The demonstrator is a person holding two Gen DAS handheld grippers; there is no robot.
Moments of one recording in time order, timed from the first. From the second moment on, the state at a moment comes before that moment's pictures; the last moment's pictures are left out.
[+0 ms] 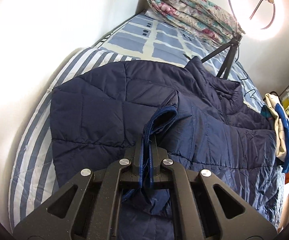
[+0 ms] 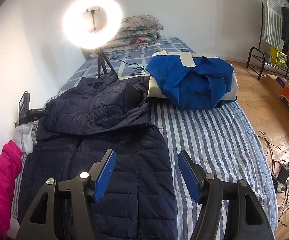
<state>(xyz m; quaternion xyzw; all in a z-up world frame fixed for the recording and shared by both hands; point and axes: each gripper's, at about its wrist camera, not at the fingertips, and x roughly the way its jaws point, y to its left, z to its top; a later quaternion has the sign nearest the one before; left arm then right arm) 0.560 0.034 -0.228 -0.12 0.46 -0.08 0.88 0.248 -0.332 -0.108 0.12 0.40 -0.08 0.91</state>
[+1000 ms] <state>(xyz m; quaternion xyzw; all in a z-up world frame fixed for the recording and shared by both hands) 0.399 0.069 -0.100 -0.04 0.41 -0.08 0.91 0.221 -0.333 -0.097 0.11 0.37 -0.07 0.92</state>
